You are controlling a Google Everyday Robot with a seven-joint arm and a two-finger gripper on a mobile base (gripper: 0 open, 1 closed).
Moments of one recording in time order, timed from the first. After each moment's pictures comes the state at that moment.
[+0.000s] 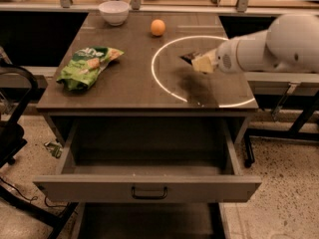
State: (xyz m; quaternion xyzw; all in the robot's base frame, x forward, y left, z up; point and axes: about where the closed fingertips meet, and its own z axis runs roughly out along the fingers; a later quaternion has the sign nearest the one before) arm 0.657 -0.136 0.882 -0.29 0.83 0.16 0.45
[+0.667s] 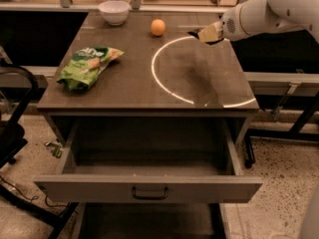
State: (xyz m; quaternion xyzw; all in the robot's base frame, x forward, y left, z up) arm 0.743 -0.166 0.921 -0.27 0.84 0.15 0.44
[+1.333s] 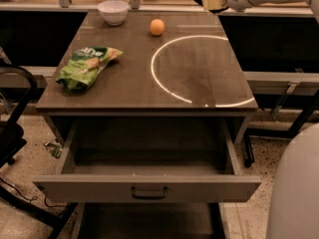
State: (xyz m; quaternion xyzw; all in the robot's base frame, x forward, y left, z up) arm 0.795 -0.176 0.996 -0.25 0.82 0.13 0.50
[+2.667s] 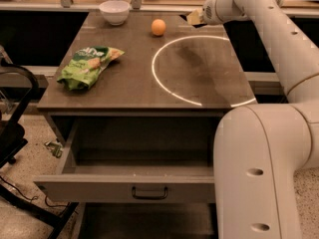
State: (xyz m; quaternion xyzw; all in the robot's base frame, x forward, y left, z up) arm 0.889 -0.152 0.911 -0.23 0.83 0.13 0.48
